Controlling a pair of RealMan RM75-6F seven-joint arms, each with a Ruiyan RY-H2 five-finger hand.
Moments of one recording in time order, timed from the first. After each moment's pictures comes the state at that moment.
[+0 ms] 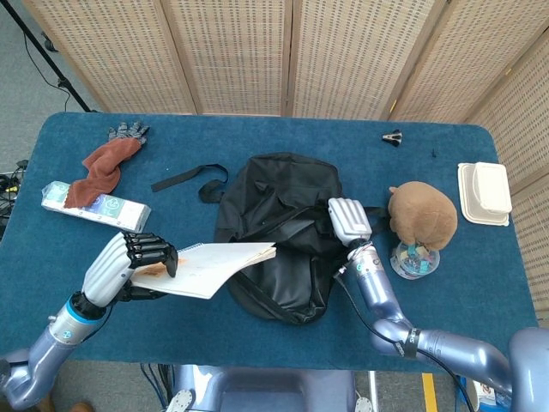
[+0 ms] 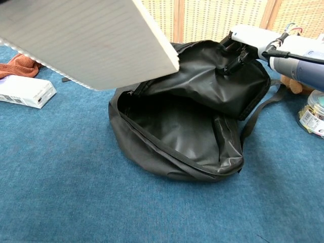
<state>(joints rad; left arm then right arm) -0.58 -1.28 -0.01 -1.60 1.86 1.64 -0.50 0.81 -1.60 0.35 -1.47 -0.78 1.00 -0.33</state>
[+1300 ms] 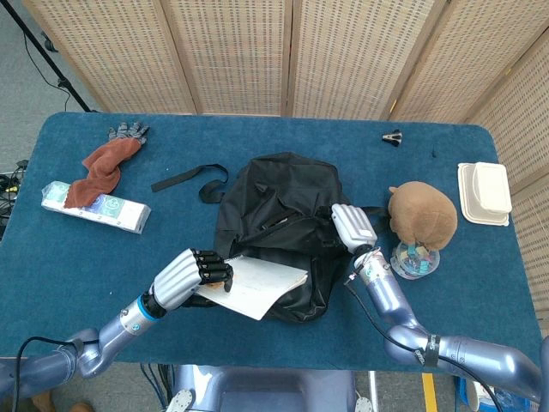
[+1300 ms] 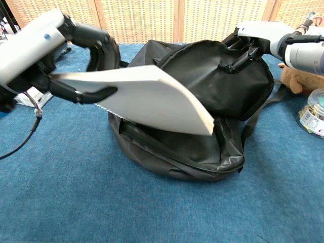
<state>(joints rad) -0.66 -1.75 0.00 -1.01 1.94 1.63 -0.53 0.79 -1.47 0.33 -1.65 -0.74 0.95 -0.25</state>
